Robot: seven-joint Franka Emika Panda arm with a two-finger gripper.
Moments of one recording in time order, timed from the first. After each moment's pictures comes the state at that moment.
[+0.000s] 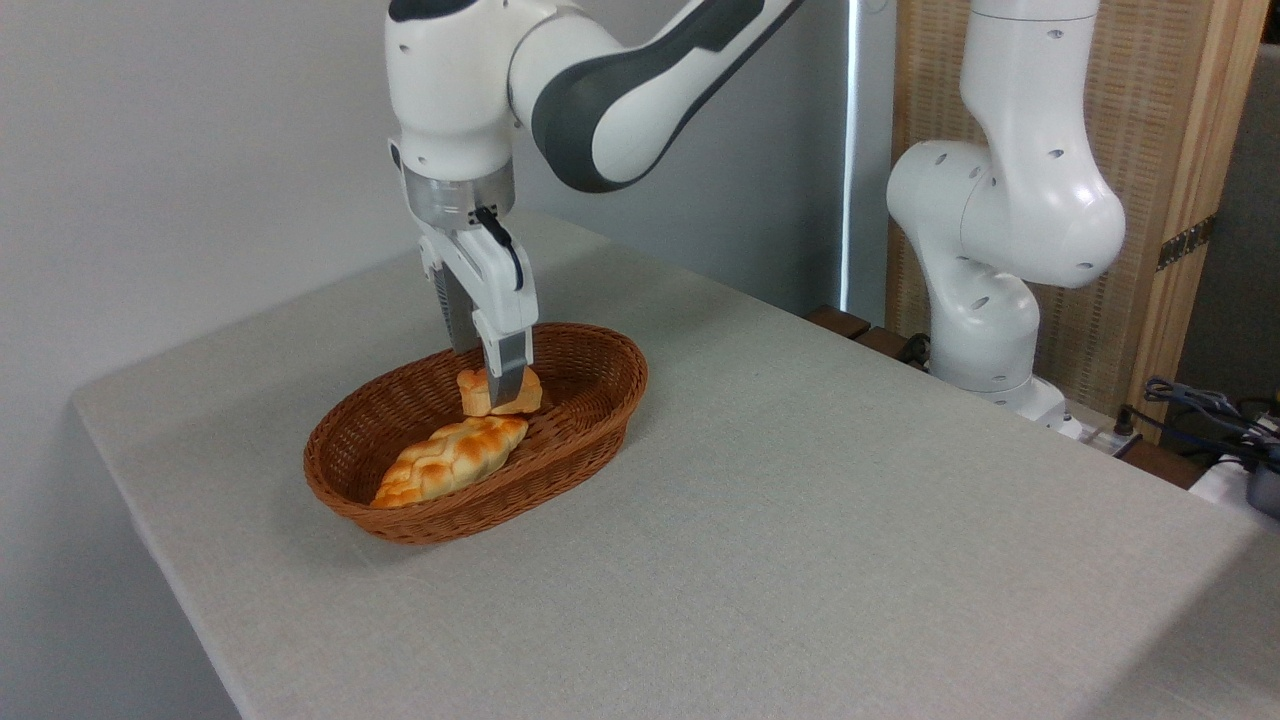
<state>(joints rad) -0.09 -0.10 -0.26 -2.12 -0.32 2.10 0.73</state>
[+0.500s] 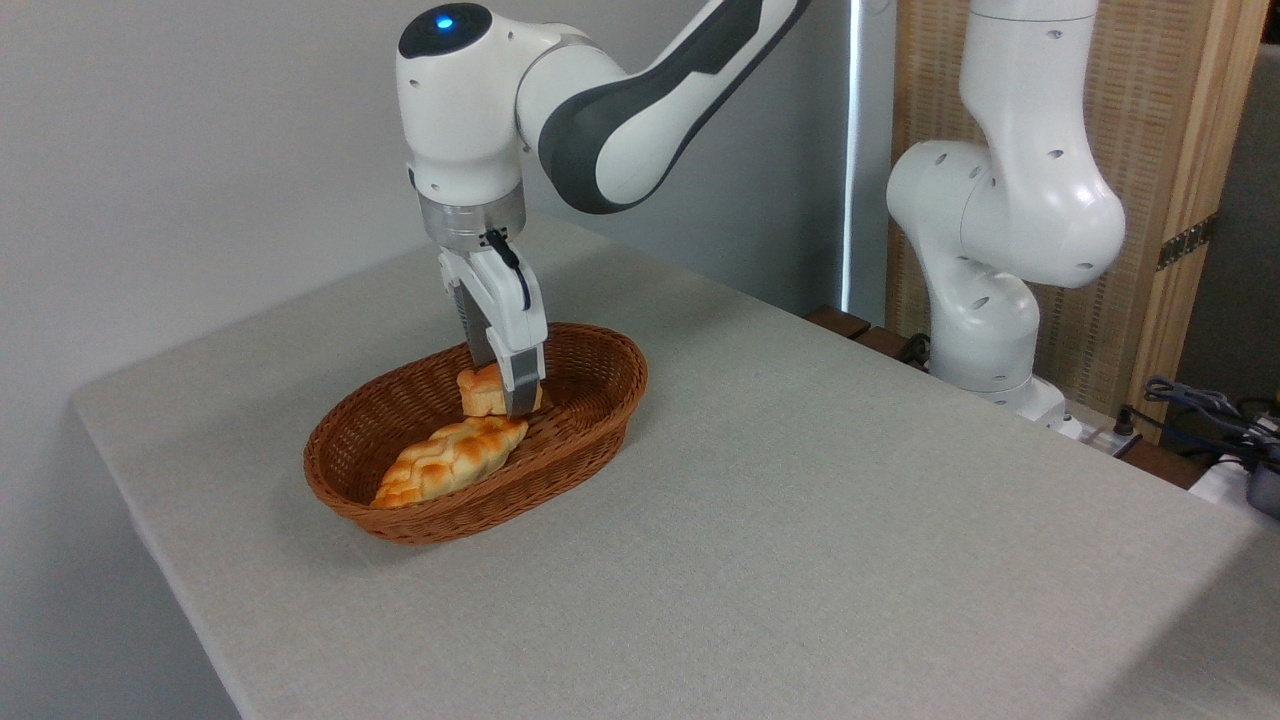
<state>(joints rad) -0.09 -0.09 -0.28 -2.16 -0.32 2.11 0.77</state>
